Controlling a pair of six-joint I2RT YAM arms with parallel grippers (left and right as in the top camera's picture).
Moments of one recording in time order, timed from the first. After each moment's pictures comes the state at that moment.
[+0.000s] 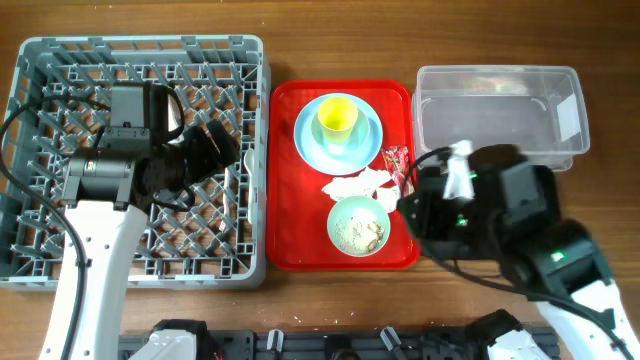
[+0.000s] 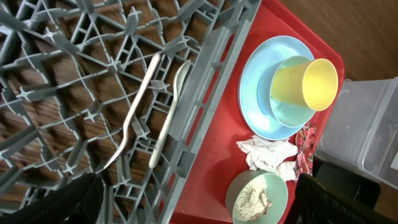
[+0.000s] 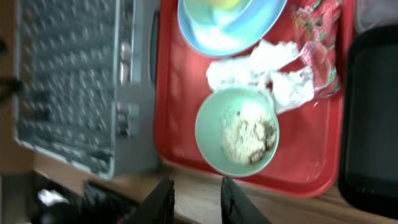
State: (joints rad) left arm -0.07 1.26 1.27 -1.12 0.19 -0.60; right arm 0.43 0.96 1.02 -1.01 -0.30 0.56
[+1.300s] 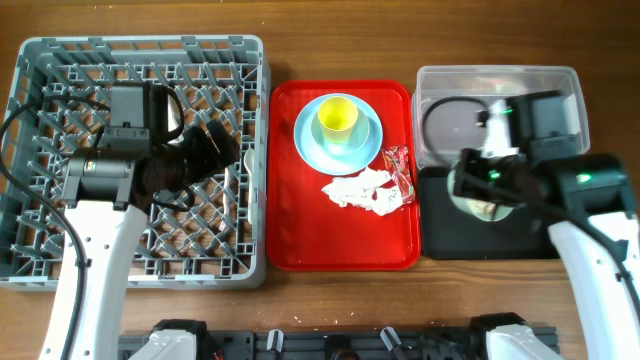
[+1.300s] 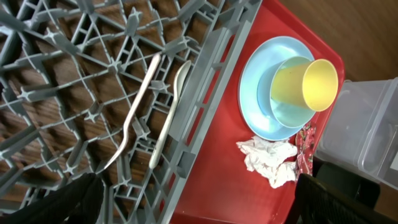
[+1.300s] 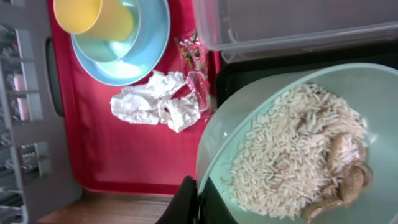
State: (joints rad) left arm -0.07 1.26 1.27 -1.12 0.19 -0.60; right arm 0.10 1.21 1.28 -1.25 -0.19 0.28
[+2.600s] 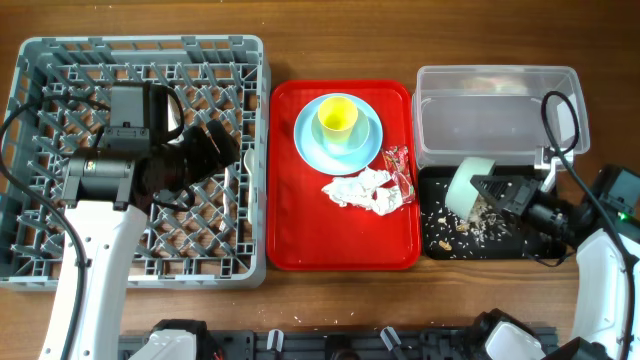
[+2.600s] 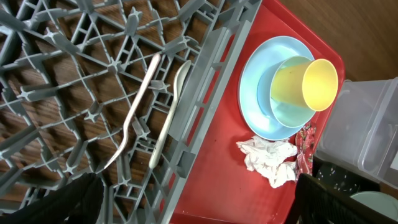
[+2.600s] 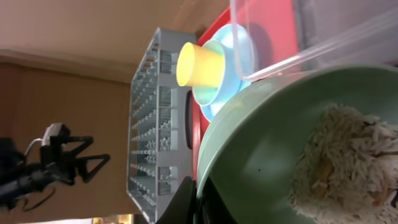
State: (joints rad) left arm -0.07 1.26 1.27 -1.12 0.19 -0.60; right arm -0.58 1.20 0.73 -0.85 -1.18 -0.02
